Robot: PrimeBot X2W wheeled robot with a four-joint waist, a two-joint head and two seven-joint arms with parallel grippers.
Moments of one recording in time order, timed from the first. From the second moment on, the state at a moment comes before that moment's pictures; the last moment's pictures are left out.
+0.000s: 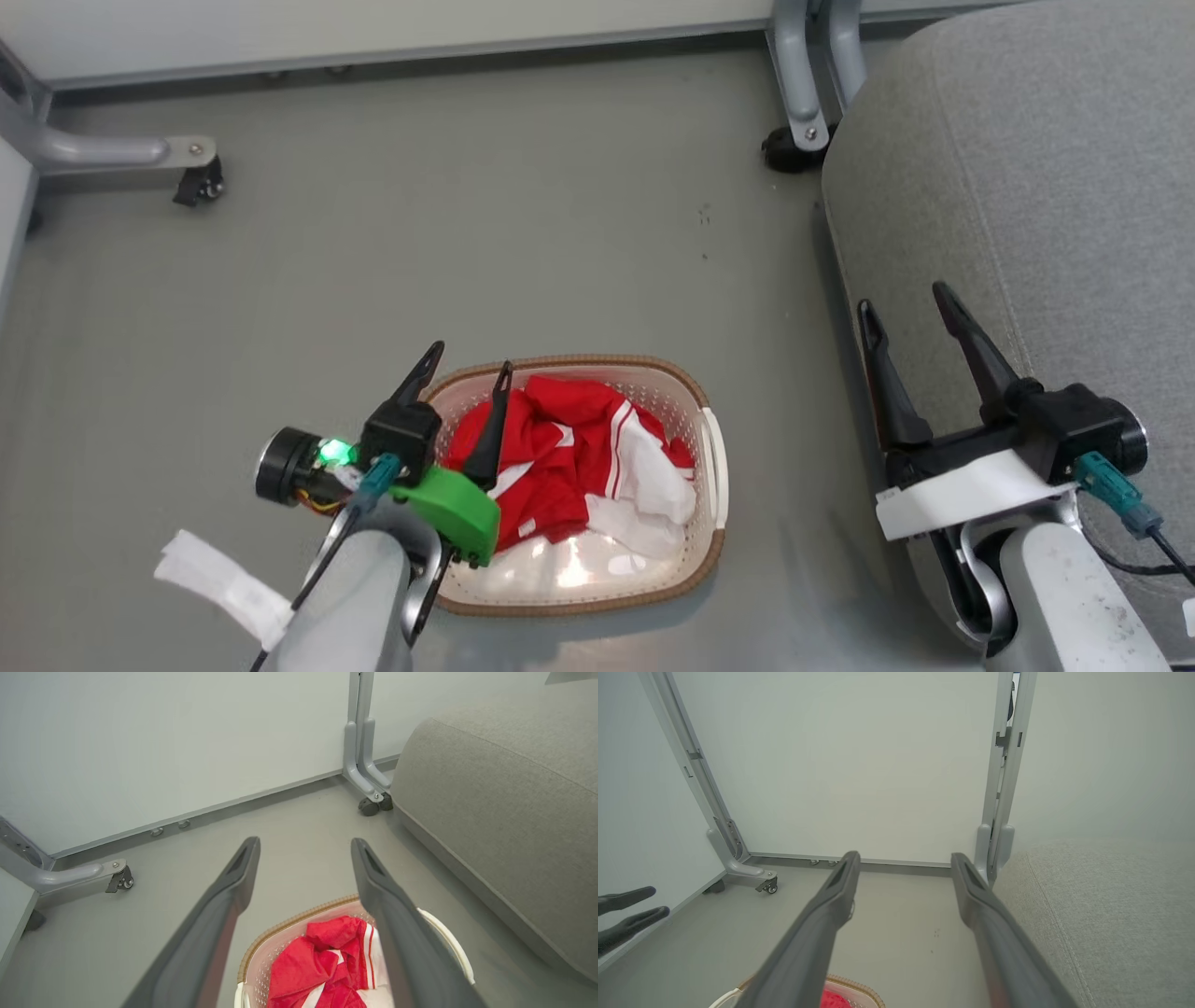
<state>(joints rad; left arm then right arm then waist) -0.36 0.05 -0.30 0.55 -0.07 -0.11 -0.27 -0.16 -0.12 0.12 0.07 0.16 0.13 -0.24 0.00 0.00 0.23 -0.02</state>
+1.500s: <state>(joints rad) -0.99 0.16 -0.63 1.28 0.14 0.07 -0.13 -0.42 -0.05 0.22 0.01 0.24 0.13 -0.26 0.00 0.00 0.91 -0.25</state>
